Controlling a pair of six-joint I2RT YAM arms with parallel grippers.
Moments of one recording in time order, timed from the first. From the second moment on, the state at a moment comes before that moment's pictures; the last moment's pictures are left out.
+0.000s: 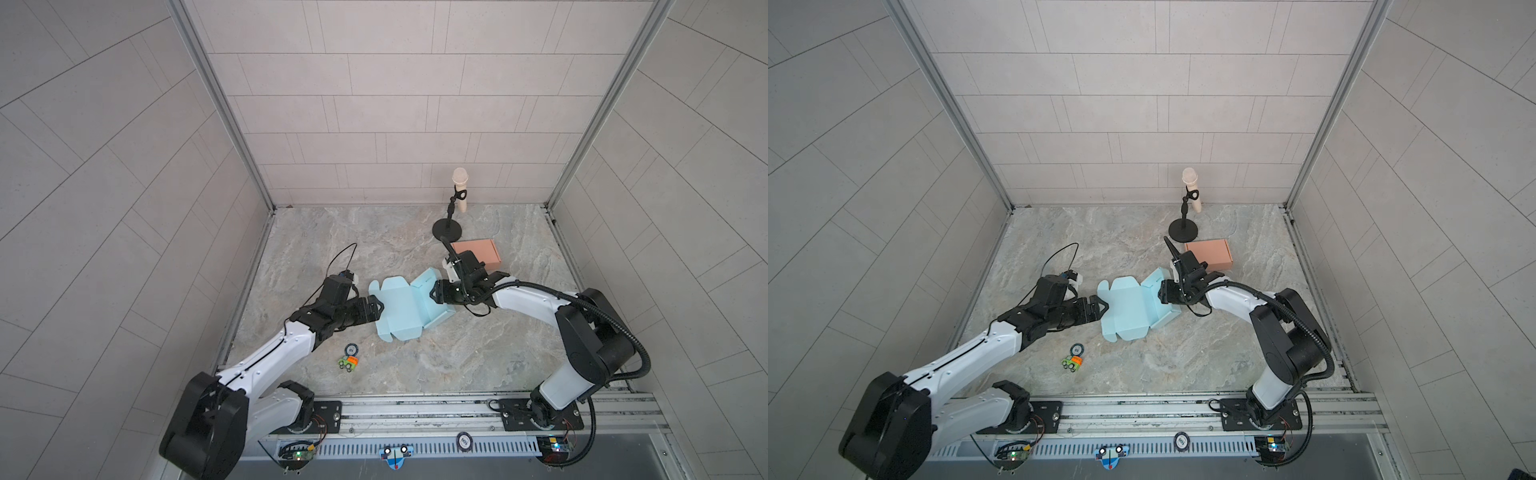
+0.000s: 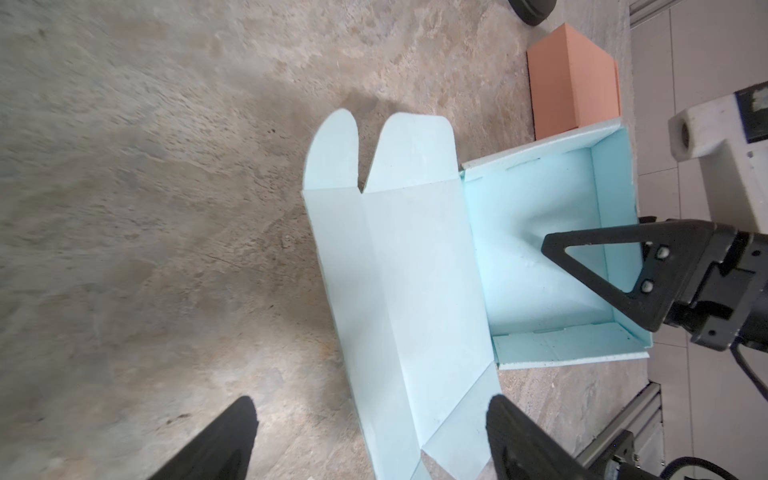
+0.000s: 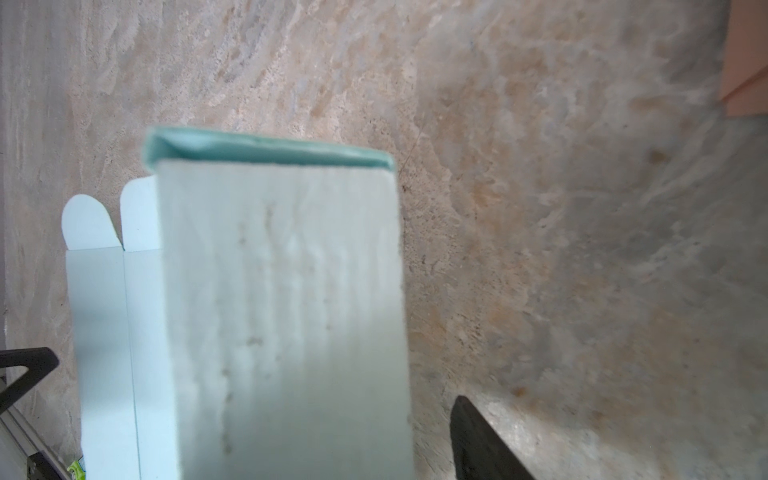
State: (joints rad) left arm -0.42 1.15 0.52 -0.21 0.30 -0.65; right arm 0.49 1.63 0.92 -0.26 -0.22 0.54
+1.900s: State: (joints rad) left arm -0.58 1.25 1.02 -0.66 0.27 -0.17; right arm 0.53 1.26 0.75 0.02 -0.44 0.16
